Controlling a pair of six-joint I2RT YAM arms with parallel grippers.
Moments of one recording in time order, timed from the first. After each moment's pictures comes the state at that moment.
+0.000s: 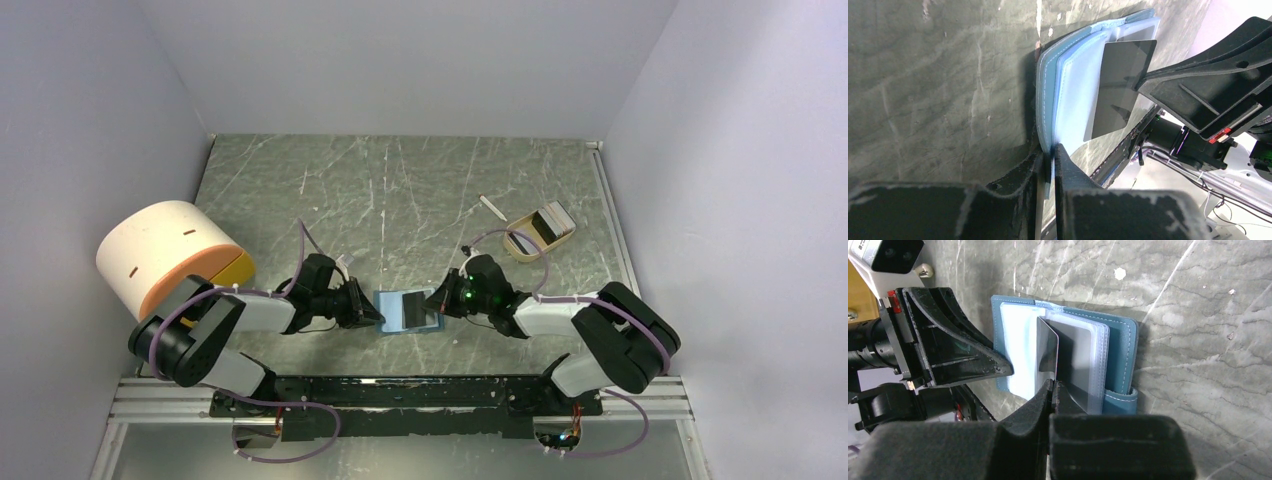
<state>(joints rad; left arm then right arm) -0.53 1.46 0.30 0.37 0.54 -0.96 0.71 1.43 0.36 0.45 -0.25 0.93</state>
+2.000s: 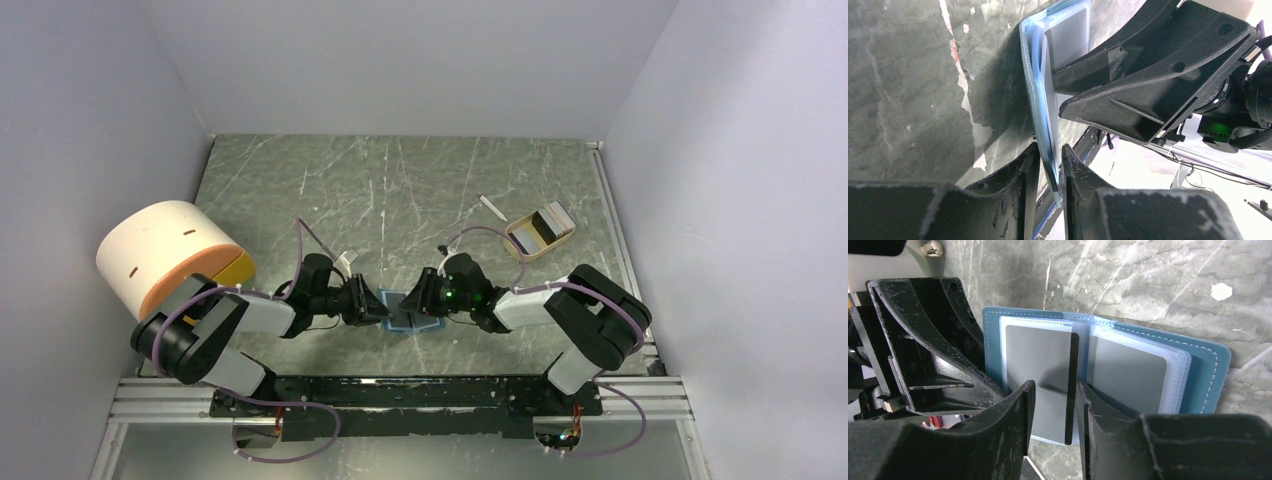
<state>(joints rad) -0.54 1.47 0.27 0.59 0.66 -1.05 0.81 1.59 0.46 0.54 -0.26 0.95</state>
